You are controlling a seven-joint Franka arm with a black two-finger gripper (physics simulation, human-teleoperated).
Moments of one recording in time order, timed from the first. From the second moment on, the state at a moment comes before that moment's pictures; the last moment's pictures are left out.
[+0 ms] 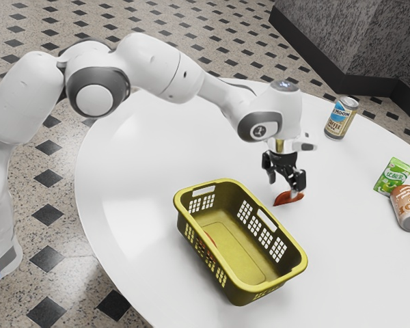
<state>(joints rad) 0.02 0.52 -0.06 -1.48 -0.08 2.30 -0.36</state>
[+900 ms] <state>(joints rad) 0.02 0.55 -0.07 -1.48 -0.08 2.35 -0.36</state>
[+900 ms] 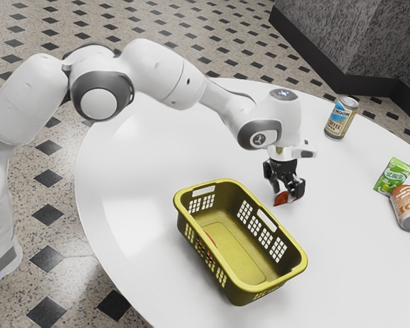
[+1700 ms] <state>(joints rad) 0.02 0.53 -0.06 -1.46 -0.07 2.35 -0.38</state>
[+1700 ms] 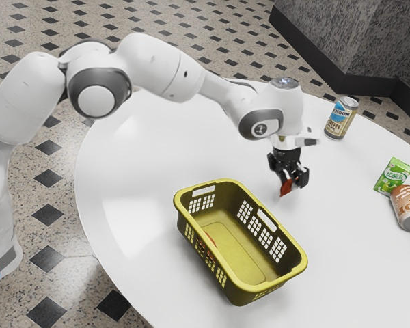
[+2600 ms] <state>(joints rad) -0.03 0.12 -0.08 -1.55 -0.07 1.93 -0.37</state>
